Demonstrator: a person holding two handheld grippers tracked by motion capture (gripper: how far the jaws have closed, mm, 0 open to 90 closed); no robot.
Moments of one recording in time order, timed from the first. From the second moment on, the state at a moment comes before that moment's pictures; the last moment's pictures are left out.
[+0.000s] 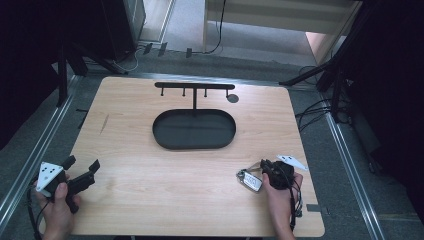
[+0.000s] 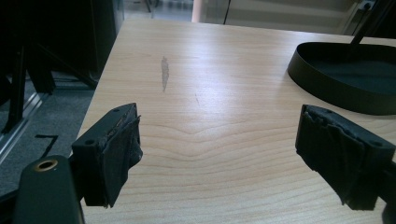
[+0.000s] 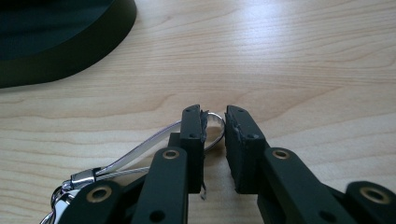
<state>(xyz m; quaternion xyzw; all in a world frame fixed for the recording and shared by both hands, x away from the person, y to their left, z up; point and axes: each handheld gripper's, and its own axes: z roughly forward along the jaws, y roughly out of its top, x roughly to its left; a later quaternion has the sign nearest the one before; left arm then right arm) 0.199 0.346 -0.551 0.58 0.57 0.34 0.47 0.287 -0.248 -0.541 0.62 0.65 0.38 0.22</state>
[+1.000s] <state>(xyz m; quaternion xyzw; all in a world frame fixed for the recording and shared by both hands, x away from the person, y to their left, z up) 0.199 0.346 -0.551 0.58 0.57 0.34 0.47 0.275 -0.255 -0.536 0.64 0.63 0.37 0.21</state>
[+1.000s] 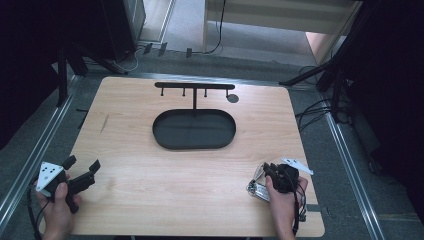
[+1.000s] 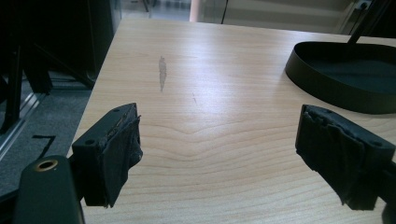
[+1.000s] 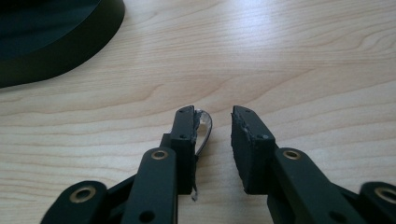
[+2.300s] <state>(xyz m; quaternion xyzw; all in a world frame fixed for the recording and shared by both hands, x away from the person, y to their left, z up) 0.199 0.346 -0.551 0.58 0.57 0.34 0.48 0.289 -0.245 -0.516 0.60 0.73 0.27 0.17</state>
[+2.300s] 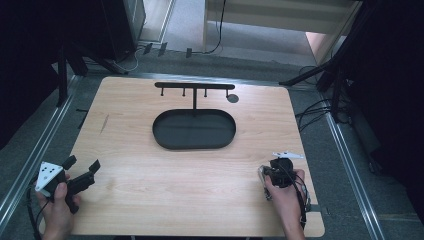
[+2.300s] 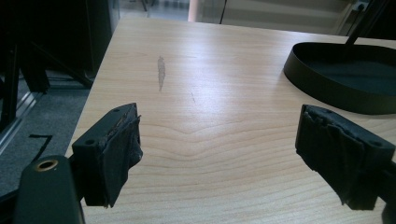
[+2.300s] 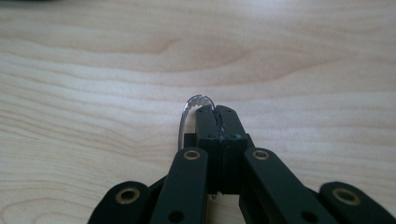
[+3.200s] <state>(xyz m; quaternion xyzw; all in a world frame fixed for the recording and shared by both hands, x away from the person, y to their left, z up) 0.199 0.347 -0.551 0.58 0.57 0.34 0.48 0.271 -0.197 -0.467 0.46 0.64 0.51 0.34</state>
